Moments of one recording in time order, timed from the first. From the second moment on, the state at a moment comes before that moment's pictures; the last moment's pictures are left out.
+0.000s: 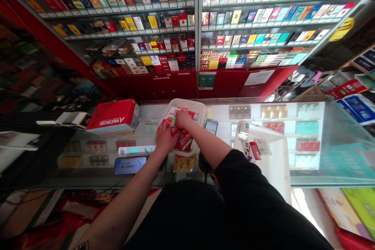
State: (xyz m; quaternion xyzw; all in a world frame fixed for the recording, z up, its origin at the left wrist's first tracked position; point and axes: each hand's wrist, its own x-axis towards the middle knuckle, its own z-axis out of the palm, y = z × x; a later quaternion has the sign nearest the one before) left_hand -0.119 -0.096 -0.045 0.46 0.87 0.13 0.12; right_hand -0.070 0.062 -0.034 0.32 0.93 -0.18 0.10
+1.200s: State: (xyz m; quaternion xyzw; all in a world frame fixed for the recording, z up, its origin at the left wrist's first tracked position) left_hand -0.054 -0.081 -0.039 0.66 0.67 0.27 0.20; right_hand 0.150 -0.004 -0.016 0.53 0.74 -0.32 -0.26
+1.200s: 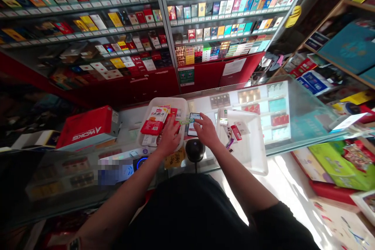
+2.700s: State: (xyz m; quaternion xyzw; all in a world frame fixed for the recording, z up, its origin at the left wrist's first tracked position) left_hand 0.034 -0.086 0.005 0.78 0.55 0.17 0.26; right_hand 0.246 -0.075 -0.041 0.64 0.58 -0.31 -0.39
